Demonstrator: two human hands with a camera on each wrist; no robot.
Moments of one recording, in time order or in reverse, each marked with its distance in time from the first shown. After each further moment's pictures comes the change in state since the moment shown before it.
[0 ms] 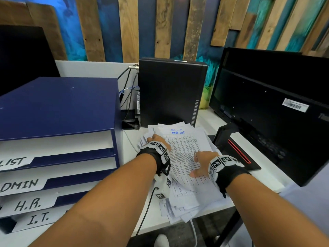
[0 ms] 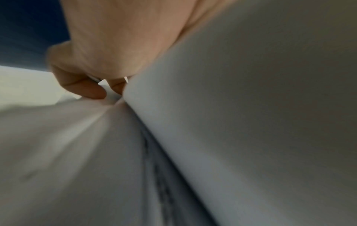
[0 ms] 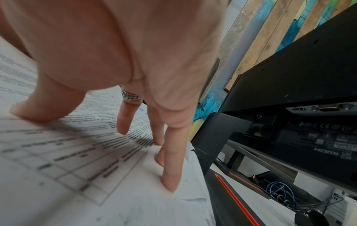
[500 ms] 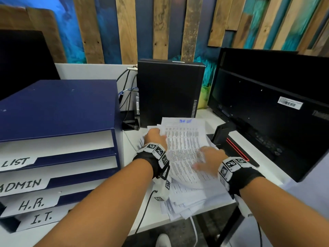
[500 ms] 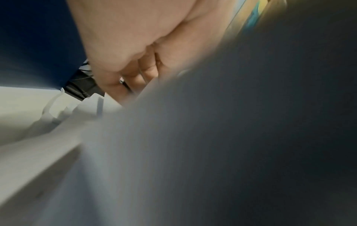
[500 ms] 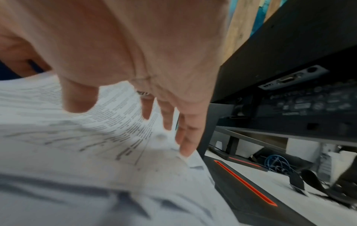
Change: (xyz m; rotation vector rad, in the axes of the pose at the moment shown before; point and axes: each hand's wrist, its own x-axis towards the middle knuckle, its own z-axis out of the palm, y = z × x) left_hand -0.003 -0.012 -0.011 -0.478 0.249 0.138; right_hand -0.030 0.008 -0.007 0.291 0.127 0.083
